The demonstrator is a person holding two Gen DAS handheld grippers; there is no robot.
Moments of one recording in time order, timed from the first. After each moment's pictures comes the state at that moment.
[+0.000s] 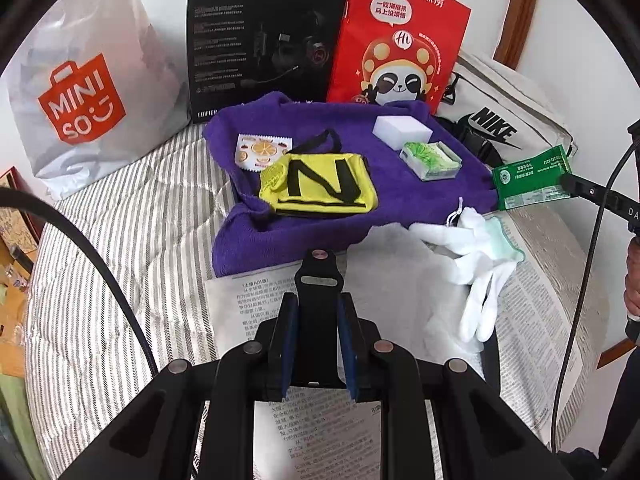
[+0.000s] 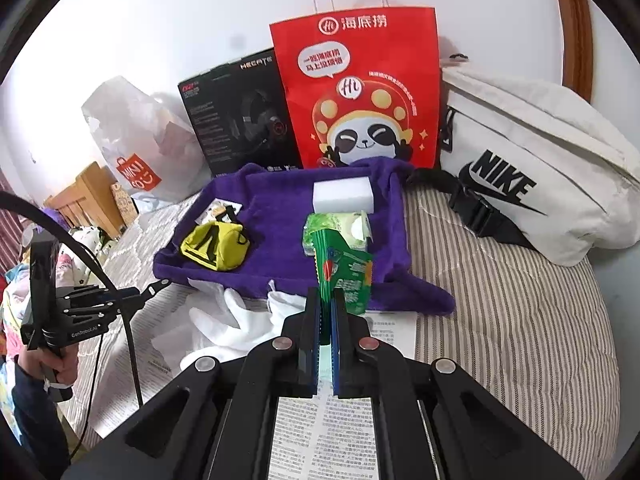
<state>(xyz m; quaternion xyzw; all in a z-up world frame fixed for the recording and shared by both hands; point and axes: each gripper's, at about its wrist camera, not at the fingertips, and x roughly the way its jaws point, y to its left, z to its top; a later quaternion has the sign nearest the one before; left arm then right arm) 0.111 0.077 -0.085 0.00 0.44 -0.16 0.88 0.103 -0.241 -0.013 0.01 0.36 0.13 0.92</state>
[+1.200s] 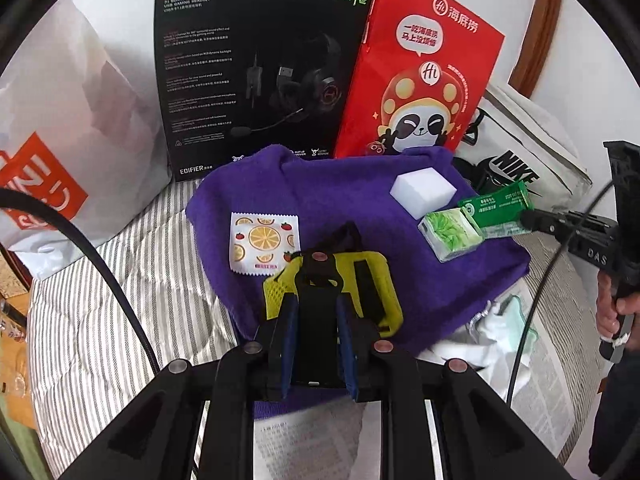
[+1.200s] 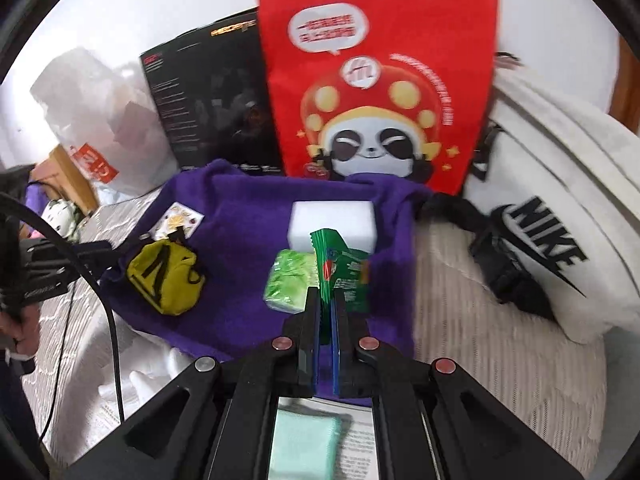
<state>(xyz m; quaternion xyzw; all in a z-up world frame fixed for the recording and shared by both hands) 0.213 0.068 -0.056 0.00 0.44 -0.17 0.88 0.220 -0.212 -0.029 -0.05 0.40 0.13 0.91</state>
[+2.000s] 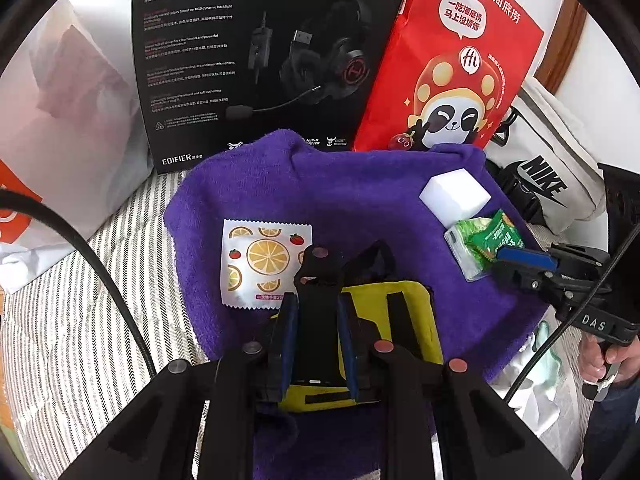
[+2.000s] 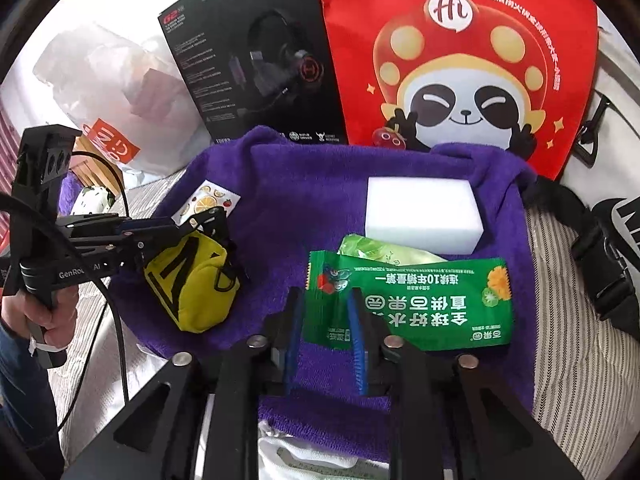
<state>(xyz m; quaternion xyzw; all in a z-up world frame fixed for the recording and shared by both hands) 0.269 0.061 -0.088 -0.02 0.46 -0.17 0.87 0.261 -0.170 -0.081 -0.03 0.44 0.20 0.88</state>
